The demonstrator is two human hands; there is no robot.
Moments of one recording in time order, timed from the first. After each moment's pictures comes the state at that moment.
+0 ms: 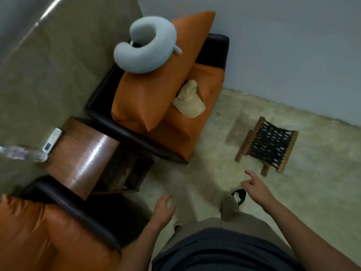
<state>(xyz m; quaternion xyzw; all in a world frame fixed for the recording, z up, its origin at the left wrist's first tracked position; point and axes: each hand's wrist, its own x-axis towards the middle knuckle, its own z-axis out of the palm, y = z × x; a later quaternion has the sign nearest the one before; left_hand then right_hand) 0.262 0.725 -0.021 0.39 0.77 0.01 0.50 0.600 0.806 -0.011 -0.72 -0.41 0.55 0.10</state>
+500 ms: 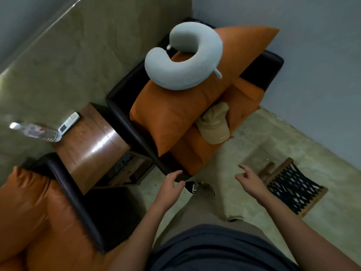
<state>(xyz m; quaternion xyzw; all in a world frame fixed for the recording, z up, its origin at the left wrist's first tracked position) 0.277 0.936 0.023 0.36 0.80 0.15 0.45 0.542 1.060 -0.012 -0.64 -0.51 0.57 0.00</state>
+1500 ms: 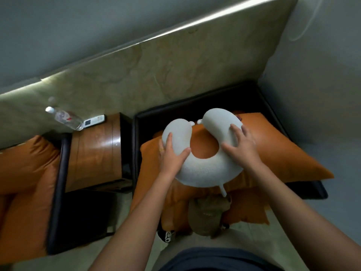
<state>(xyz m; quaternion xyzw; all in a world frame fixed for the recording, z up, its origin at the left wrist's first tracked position) 0.177 1.326 0.091 0.10 0.90 0.33 0.25 0.309 1.537 0.086 -0.37 -0.83 0.42 0.02</state>
